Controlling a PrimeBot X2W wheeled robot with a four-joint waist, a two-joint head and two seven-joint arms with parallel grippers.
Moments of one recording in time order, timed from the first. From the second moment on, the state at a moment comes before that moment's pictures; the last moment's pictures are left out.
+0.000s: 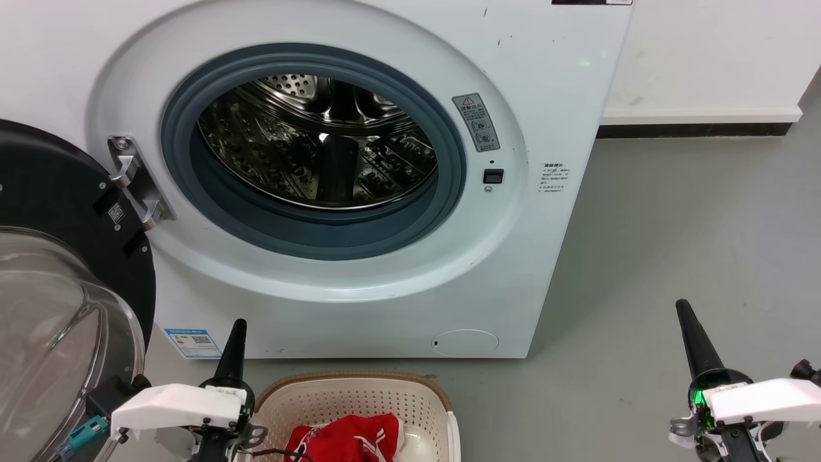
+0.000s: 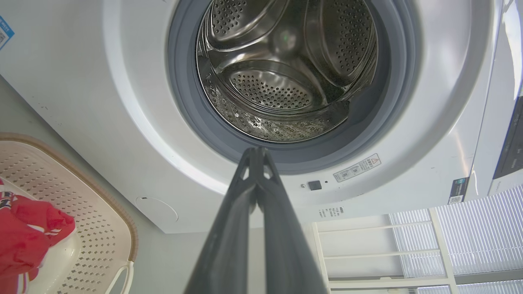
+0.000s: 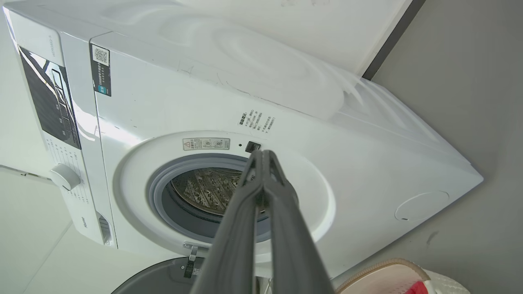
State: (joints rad) left arm -0.09 0.06 0.04 0.25 -1.24 -0.07 0.02; right arm -0.04 -0.08 -0.05 0.17 1.27 0.13 0.01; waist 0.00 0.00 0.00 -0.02
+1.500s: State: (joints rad) left arm -0.10 0.05 0.11 0.25 -1.59 -0.13 0.11; right arm -0.10 -0.08 -0.08 0.24 1.62 0.13 0.08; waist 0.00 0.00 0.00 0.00
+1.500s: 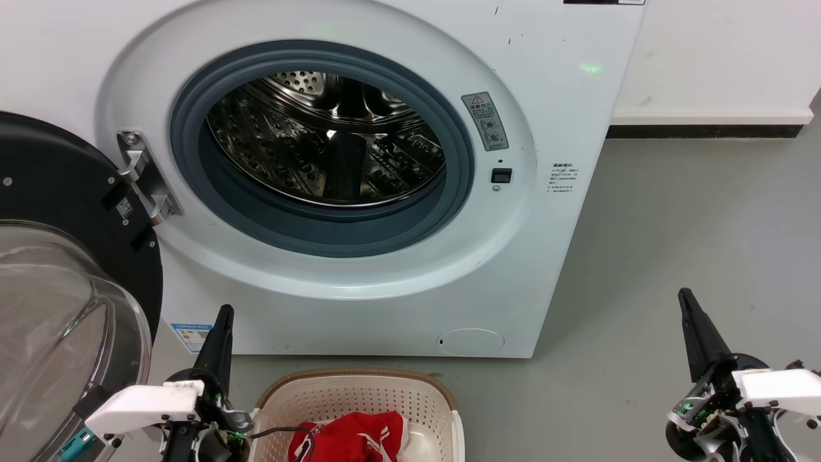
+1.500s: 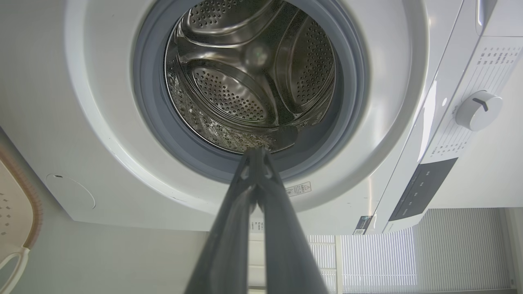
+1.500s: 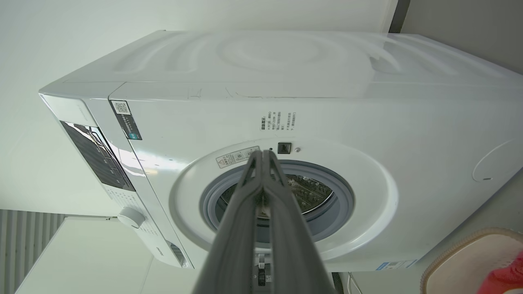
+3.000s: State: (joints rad) left arm -0.11 0.05 0.11 0.25 -1.61 -0.13 0.11; right arm -0.10 -0.07 -0.09 0.24 1.63 0.13 0.10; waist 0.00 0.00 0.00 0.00
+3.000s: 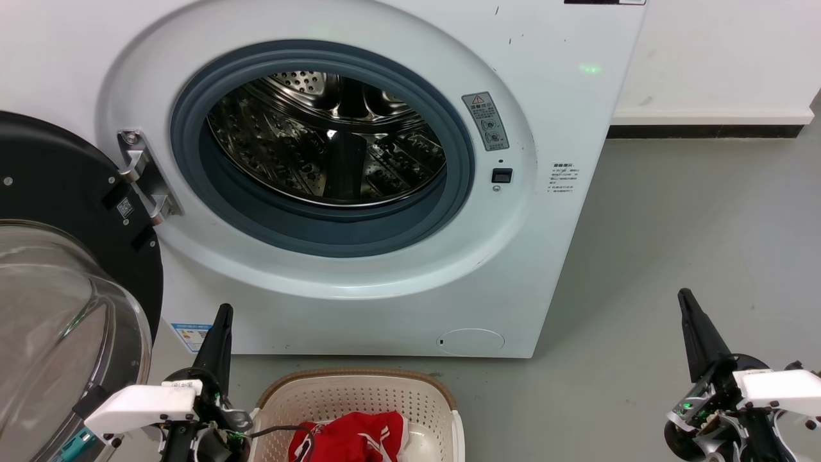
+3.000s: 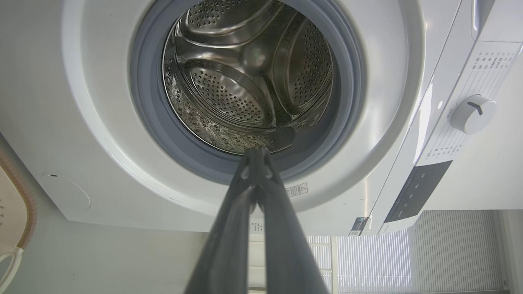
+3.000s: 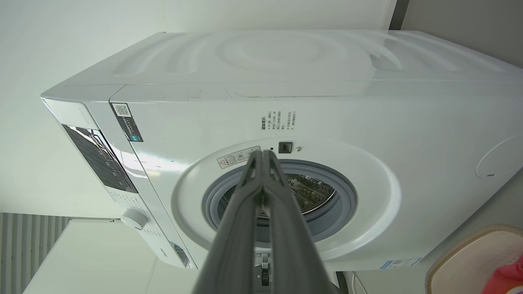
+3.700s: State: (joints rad) left arm -0.11 0.05 0.11 0.25 -1.61 -0.13 0.11; right arm -0.10 -0.06 -0.10 0.24 1.63 0.13 0.10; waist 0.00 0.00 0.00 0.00
